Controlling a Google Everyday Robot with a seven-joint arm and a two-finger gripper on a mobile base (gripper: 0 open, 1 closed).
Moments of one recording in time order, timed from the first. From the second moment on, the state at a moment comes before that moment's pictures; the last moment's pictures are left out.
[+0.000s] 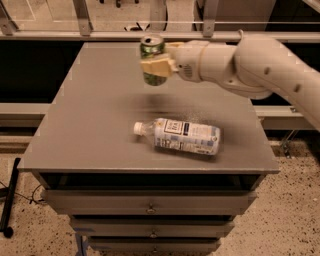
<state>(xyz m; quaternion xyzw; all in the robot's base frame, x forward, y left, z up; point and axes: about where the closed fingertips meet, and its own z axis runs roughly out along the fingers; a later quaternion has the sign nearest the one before) 0.661 0.007 0.954 -0.39 0.66 0.26 0.59</state>
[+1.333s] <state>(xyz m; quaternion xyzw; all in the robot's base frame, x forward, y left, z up) 0.688 -0.111 0.930 -0.35 0.69 0.19 0.60</state>
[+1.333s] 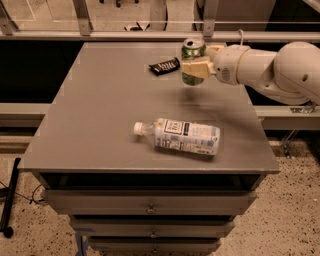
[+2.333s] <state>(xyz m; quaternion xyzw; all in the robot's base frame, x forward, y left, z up) 0.781 -0.125 0.933 -0.35 0.68 0.20 0.61</state>
